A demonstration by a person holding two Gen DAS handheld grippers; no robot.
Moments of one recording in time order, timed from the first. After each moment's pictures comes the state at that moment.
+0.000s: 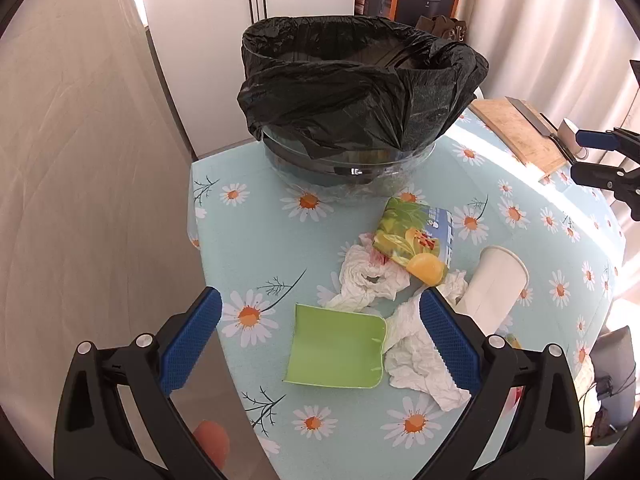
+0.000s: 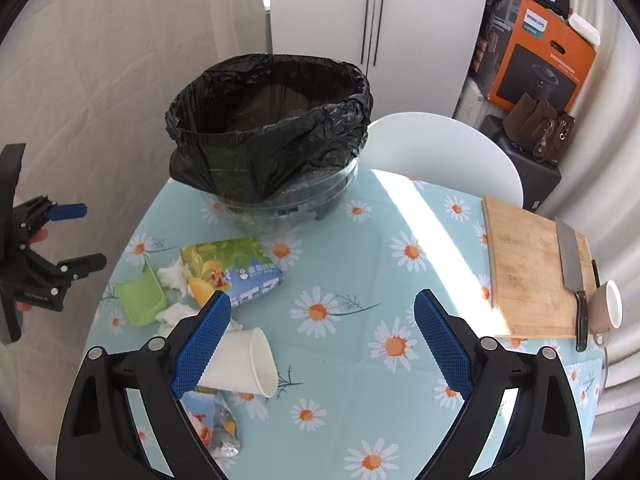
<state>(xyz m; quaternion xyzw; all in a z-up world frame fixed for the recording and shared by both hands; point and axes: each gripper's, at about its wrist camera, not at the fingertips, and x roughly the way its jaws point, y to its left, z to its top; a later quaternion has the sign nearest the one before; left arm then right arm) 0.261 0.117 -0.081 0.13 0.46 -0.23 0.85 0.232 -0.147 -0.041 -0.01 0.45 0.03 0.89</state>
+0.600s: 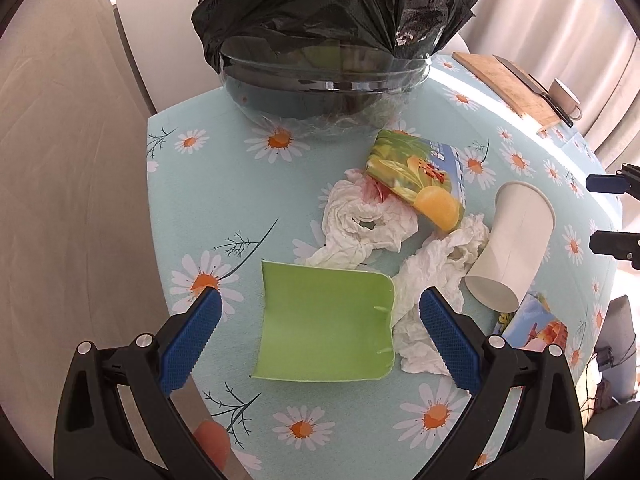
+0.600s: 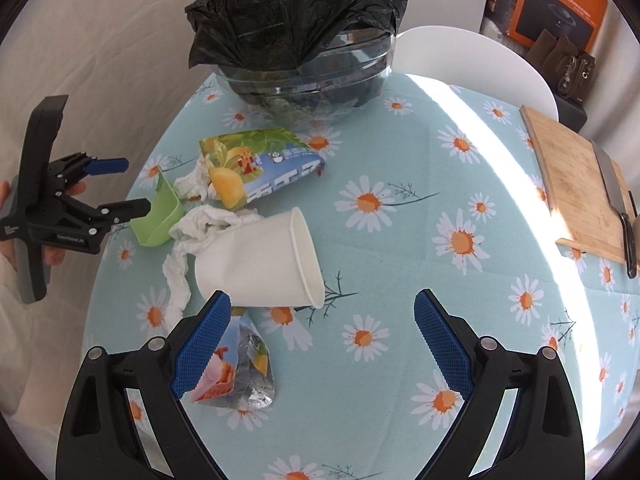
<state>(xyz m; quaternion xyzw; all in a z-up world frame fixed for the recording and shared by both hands) 0.263 0.110 -0.155 0.14 0.49 -0.27 0.81 0.186 -0.120 -0.124 0.03 0.53 0.06 0.85</state>
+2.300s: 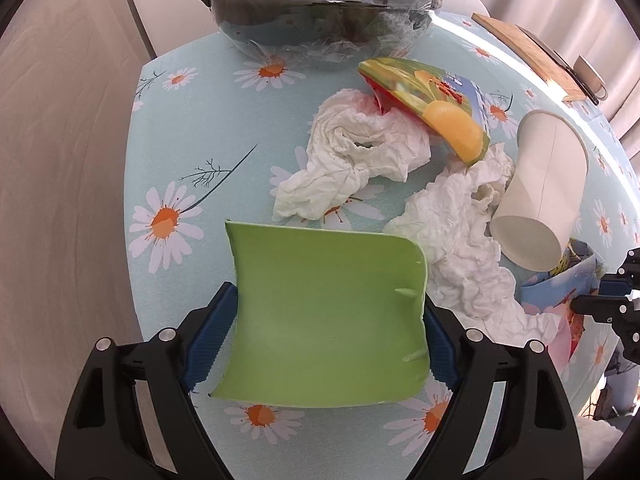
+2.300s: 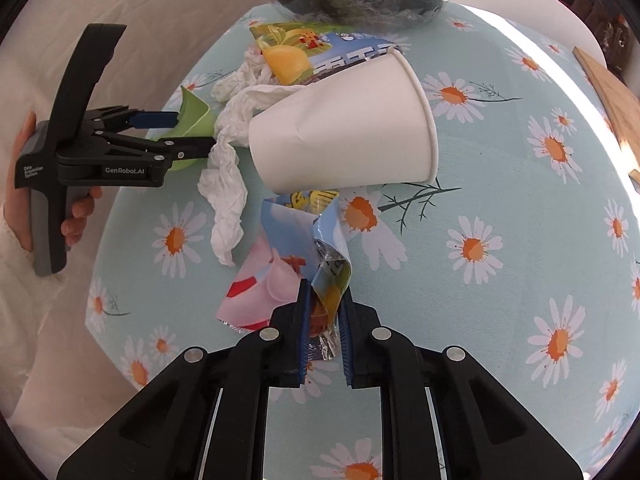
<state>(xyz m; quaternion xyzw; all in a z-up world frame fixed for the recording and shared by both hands) 0.241 0.102 -0.198 0.14 0.53 -0.23 0.80 0.138 -0.073 -0.190 0.05 0.57 0.13 0.81</state>
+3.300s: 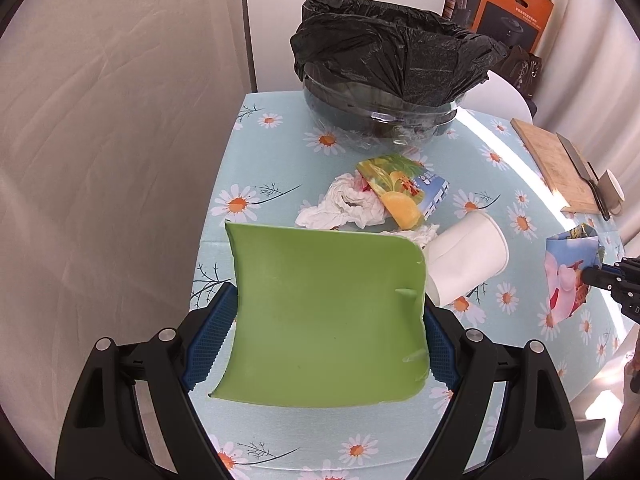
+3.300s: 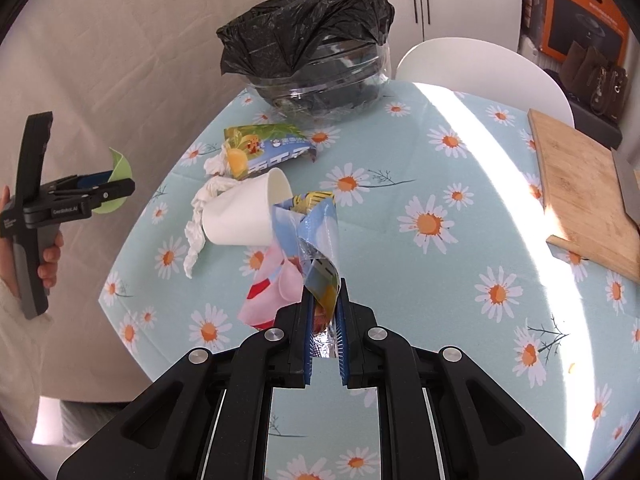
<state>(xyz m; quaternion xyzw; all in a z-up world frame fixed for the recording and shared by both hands) 0.163 0.092 -0.090 0.02 0.48 -0.08 0.87 0.141 -0.208 -0.112 0.03 0.48 0.18 0.86</state>
